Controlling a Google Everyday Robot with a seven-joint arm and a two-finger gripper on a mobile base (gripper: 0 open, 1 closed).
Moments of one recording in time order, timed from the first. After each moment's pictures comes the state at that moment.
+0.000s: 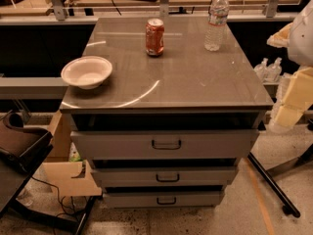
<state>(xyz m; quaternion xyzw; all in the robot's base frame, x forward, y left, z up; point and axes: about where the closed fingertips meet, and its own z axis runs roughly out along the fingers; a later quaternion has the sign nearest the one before) 0.438 -0.214 0.985 -0.60 0.78 -0.04 0.17</state>
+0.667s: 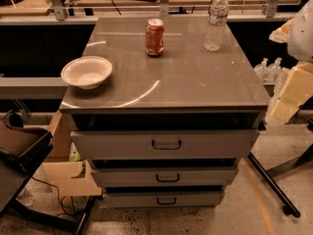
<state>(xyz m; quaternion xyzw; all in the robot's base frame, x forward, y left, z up) 0.450 -0.221 0.987 -0.58 0.79 -0.05 0.19</state>
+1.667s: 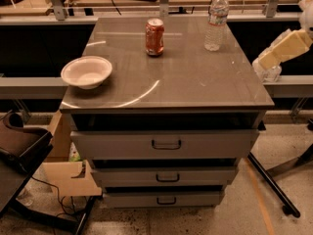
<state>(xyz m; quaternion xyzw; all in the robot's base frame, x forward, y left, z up) 0.578 -0.273 1.008 -0.42 0.81 -0.05 0.41</state>
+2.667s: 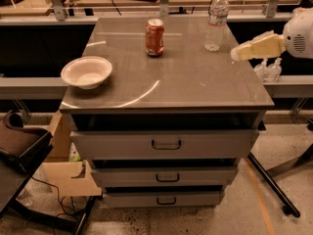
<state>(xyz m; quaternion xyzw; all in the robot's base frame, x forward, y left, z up) 0.612 -0.258 1.003 -0.28 0.79 0.01 0.55</state>
